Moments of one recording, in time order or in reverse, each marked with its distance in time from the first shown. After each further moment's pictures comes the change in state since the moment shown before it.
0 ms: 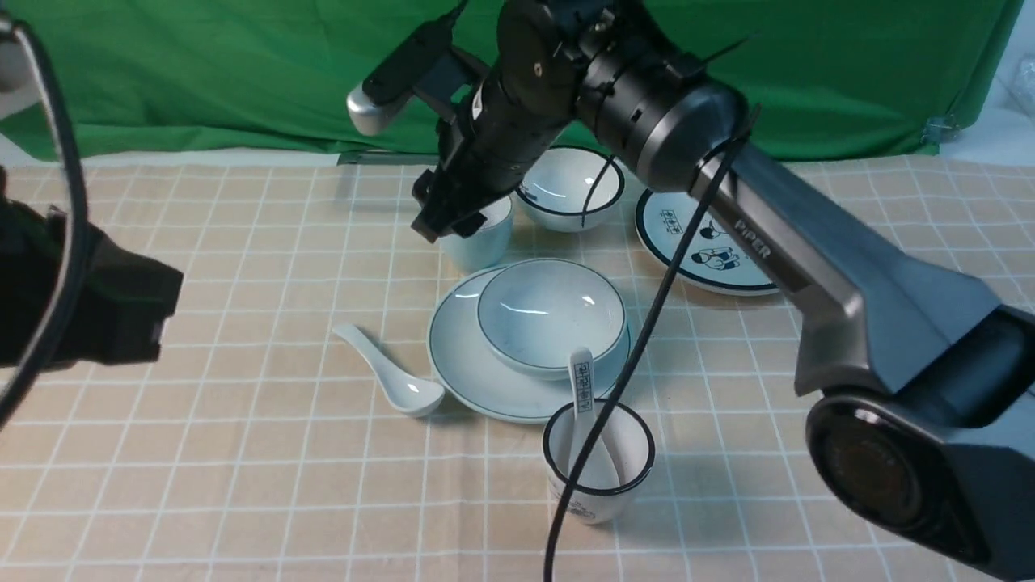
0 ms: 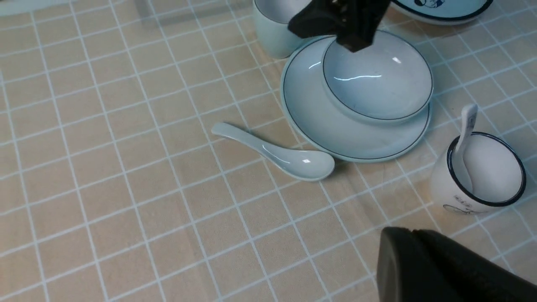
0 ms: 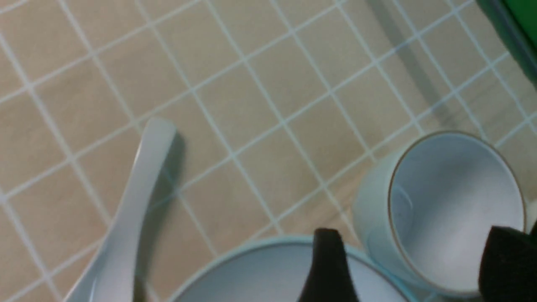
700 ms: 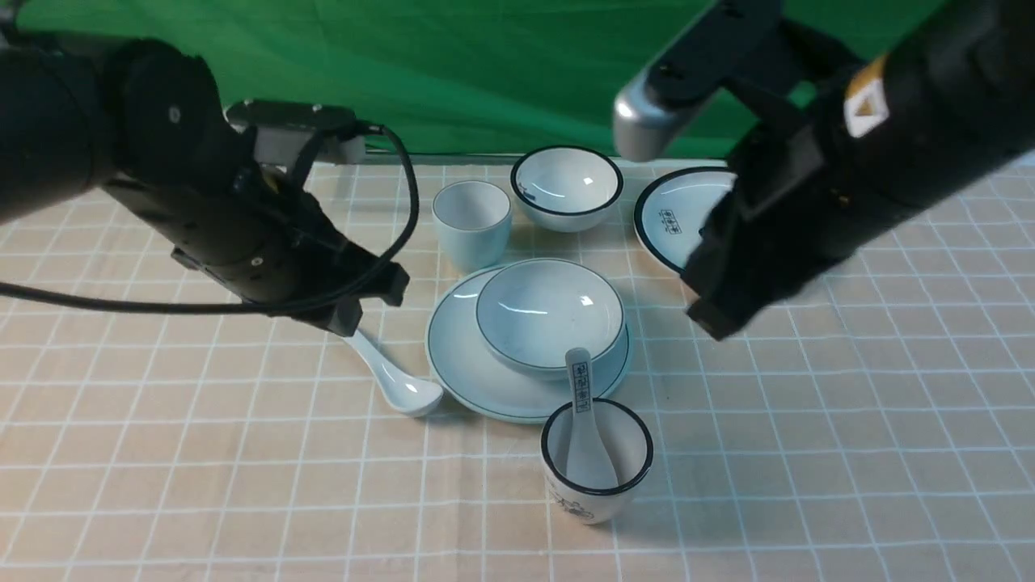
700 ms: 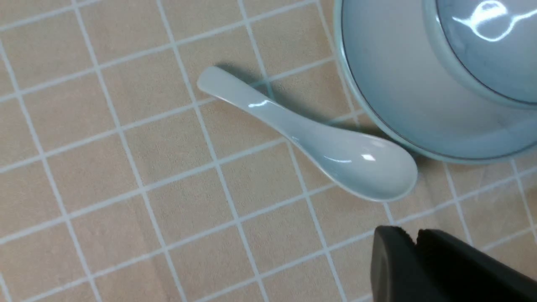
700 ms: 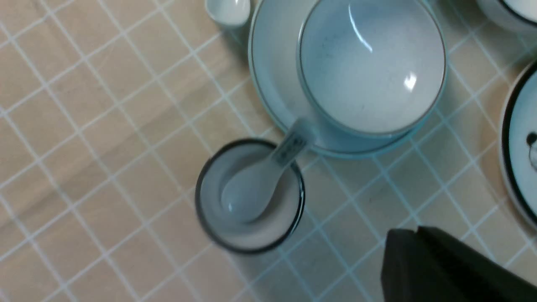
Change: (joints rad) right arm 0.002 -0.930 1.052 -0.024 0.025 0.066; left arm 0.000 0.693 -0.228 -0.007 -0.034 -0.010
